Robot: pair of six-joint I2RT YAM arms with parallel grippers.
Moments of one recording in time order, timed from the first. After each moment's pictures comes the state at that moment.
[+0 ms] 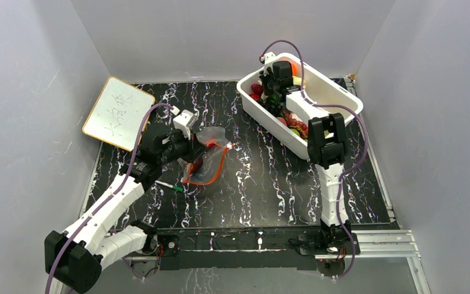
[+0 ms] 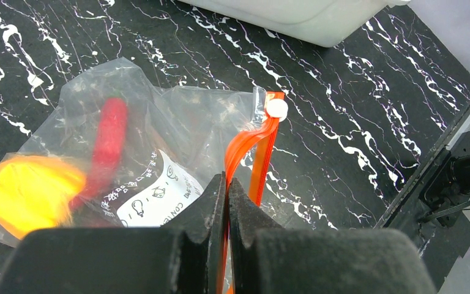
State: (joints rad) left arm -0.46 0.99 0.78 -0.21 0.35 -0.13; right arm 0.26 2.33 1.96 -0.07 -0.09 -0.16
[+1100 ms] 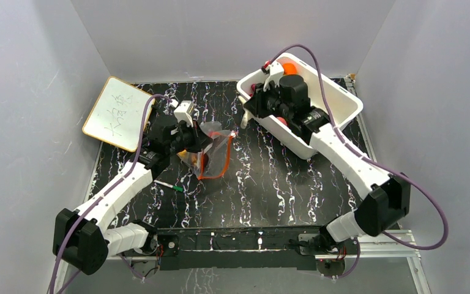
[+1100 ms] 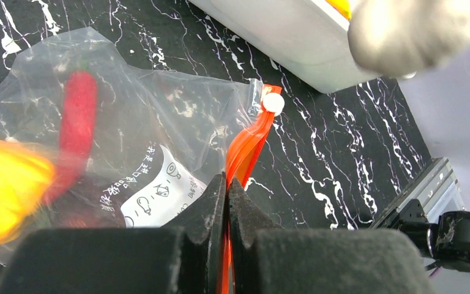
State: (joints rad) left arm -0.46 1.14 0.84 -0.13 0.28 -0.41; right arm 0.49 1.48 1.40 -0.23 -0.20 0.17
